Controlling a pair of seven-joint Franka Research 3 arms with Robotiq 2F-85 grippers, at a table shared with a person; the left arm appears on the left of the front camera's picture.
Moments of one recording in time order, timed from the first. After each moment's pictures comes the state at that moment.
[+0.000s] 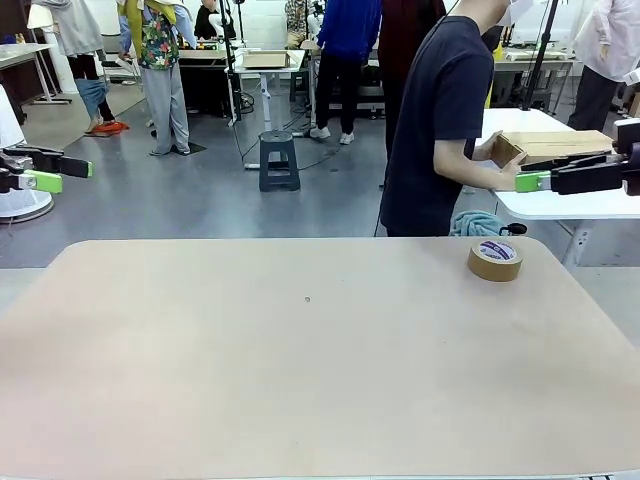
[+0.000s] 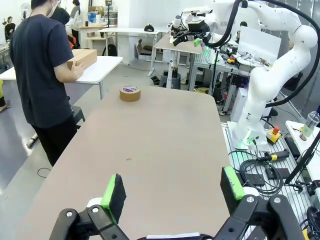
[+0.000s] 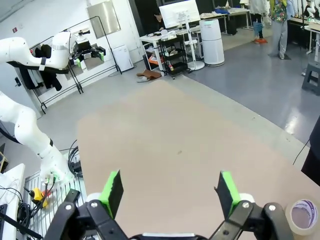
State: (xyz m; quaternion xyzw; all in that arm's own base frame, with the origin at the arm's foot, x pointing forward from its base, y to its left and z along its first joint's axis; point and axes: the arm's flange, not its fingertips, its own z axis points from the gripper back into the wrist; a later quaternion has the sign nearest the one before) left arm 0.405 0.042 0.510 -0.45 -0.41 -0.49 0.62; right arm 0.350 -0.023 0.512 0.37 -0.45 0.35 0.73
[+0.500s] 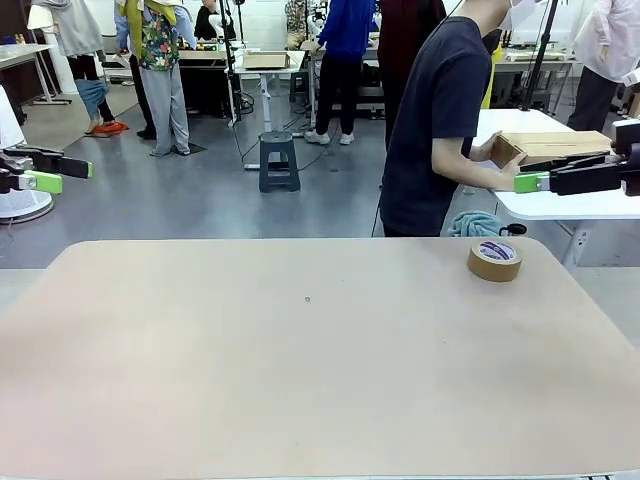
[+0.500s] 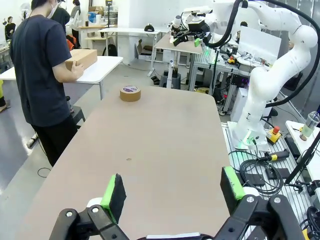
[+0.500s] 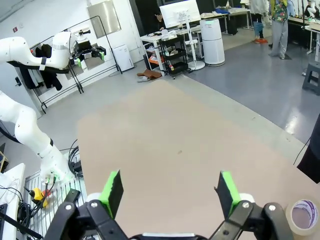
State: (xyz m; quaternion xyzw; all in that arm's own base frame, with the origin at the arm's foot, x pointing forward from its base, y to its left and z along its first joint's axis) left arm 0.405 0.042 0.510 -0.45 -0.41 -0.49 0.62; right arm 0.350 -0.022 0.512 0.37 -0.45 0.35 0.73
